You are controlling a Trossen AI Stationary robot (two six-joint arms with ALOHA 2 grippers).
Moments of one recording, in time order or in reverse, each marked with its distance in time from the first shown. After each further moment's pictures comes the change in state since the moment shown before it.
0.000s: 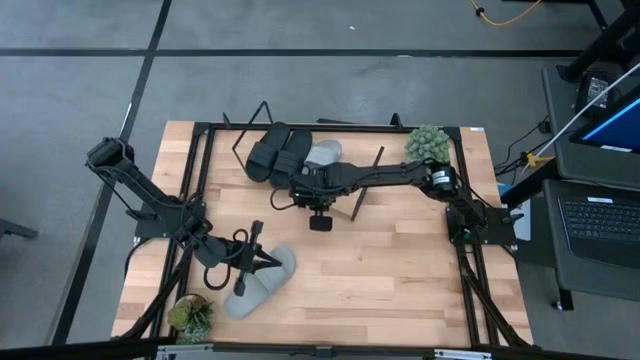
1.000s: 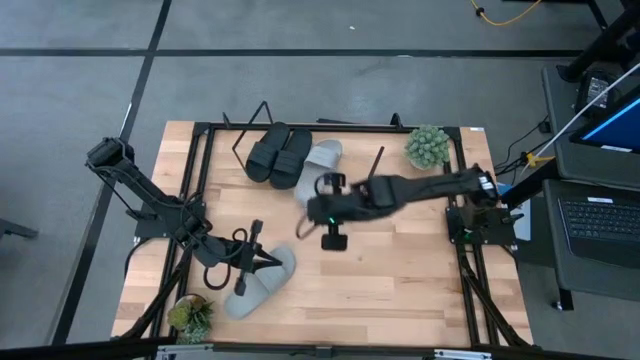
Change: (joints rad) left arm 0.001 0.000 0.000 0.014 -0.012 0.005; right arm 0.228 -0.275 0.048 -0.050 0.188 0.124
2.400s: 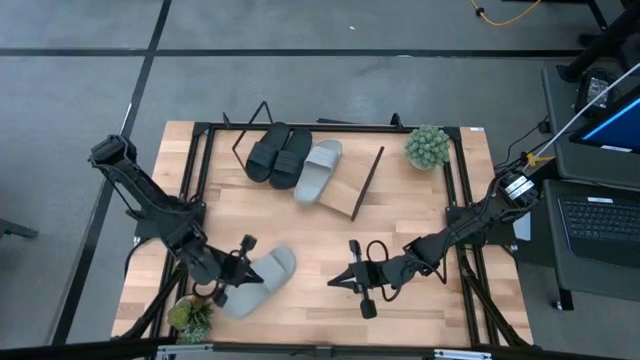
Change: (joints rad) left arm -0.124 -0.001 0.024 -0.265 0.101 -0.131; right arm 0.386 -0.271 -1.121 1.618 0.067 0.105
